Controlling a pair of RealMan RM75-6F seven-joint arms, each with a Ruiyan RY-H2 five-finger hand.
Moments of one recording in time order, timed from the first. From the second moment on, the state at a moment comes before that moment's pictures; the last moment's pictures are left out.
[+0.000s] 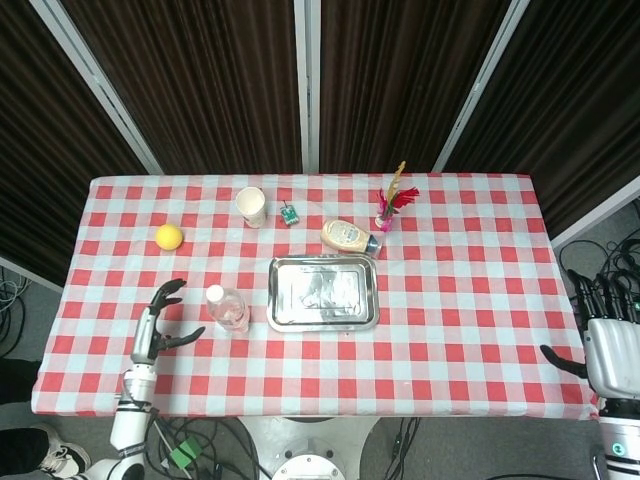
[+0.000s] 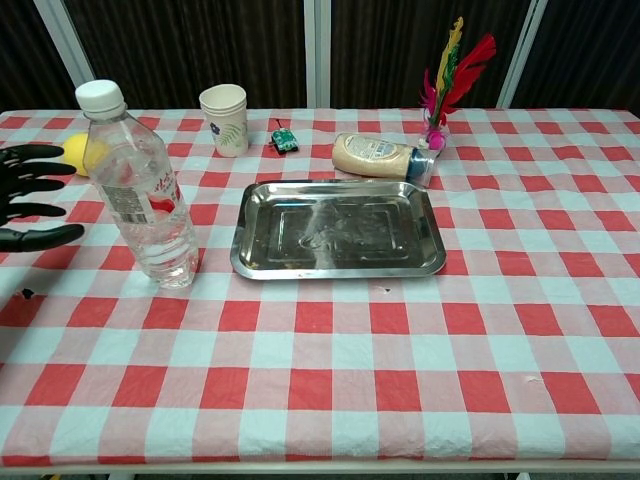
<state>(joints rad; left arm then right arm) -0.25 -1.81 -0.16 -1.18 1.38 1.33 -0.77 0.07 -0.93 0.11 -2.02 -1.38 1.51 -0.25</state>
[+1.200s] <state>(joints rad) -0.39 -1.95 -0.23 -1.14 1.38 1.24 -0.79 0.09 -0.91 0.13 -2.00 -1.31 1.47 -0.19</state>
